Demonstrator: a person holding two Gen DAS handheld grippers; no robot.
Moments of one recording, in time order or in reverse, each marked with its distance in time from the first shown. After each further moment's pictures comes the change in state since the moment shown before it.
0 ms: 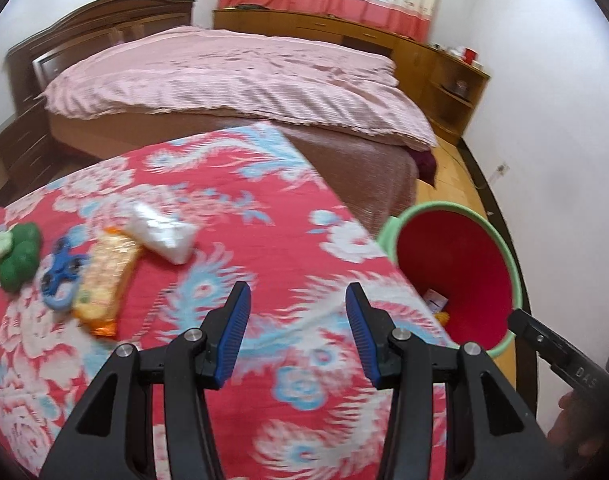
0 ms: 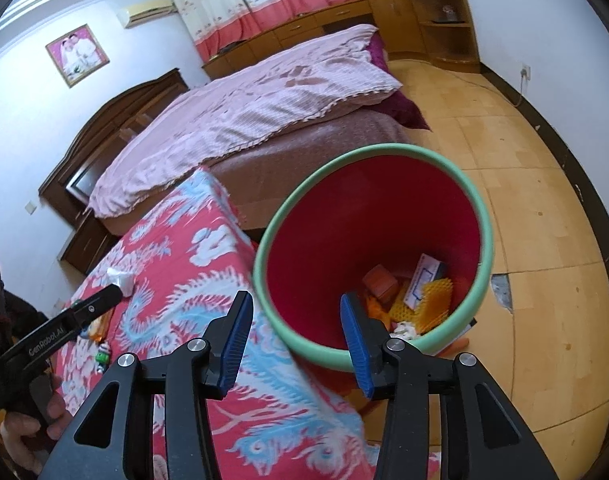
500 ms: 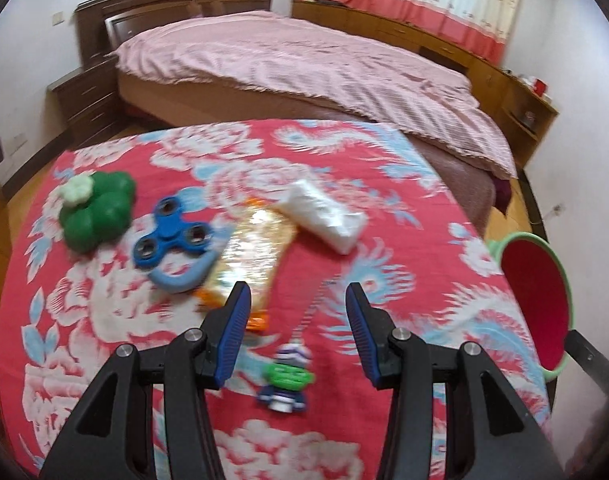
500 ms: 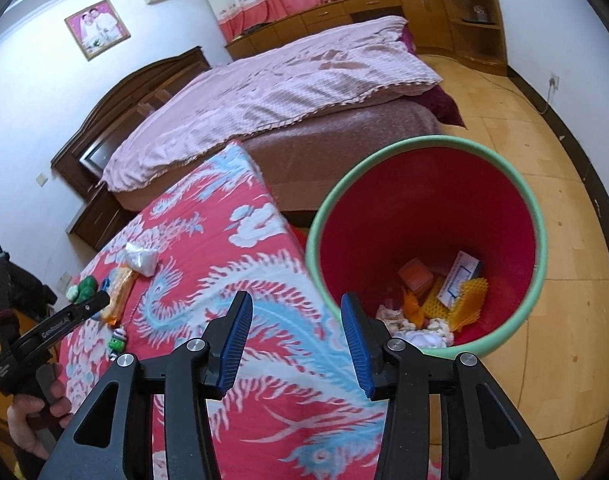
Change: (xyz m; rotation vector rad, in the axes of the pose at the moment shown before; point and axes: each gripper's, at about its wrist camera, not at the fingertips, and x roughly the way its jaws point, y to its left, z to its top) left arm 0.000 0.104 -0.012 -0.177 0.016 0.172; right arm 0.025 0.048 -0.005 -0.075 0.056 0.044
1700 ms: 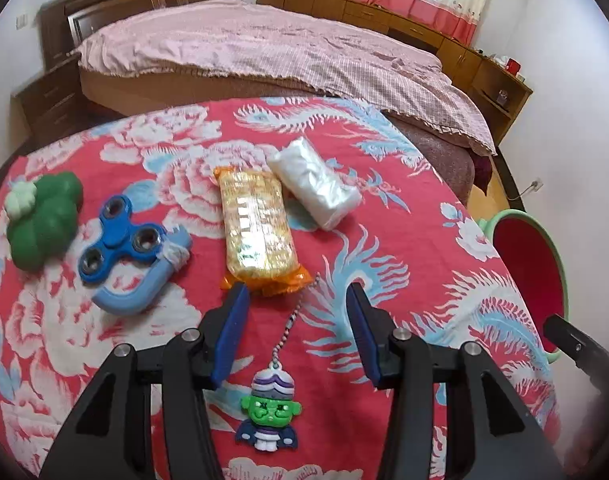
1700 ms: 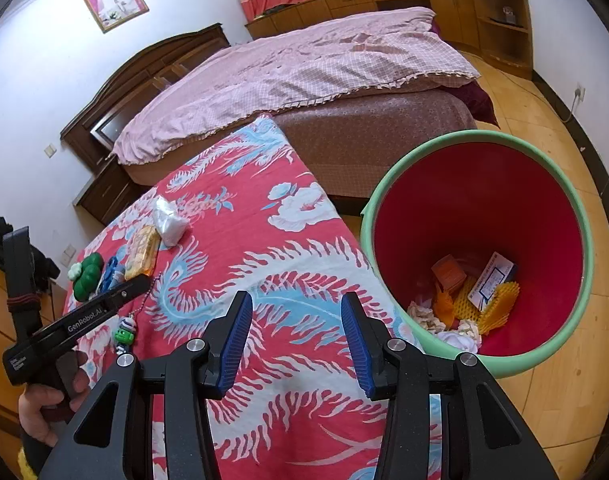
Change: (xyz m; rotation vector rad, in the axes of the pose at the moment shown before) left arm 0.030 -0.011 0.003 0.082 0.042 -0.103; right arm 0.028 0.031 0.001 -0.058 0.057 0.015
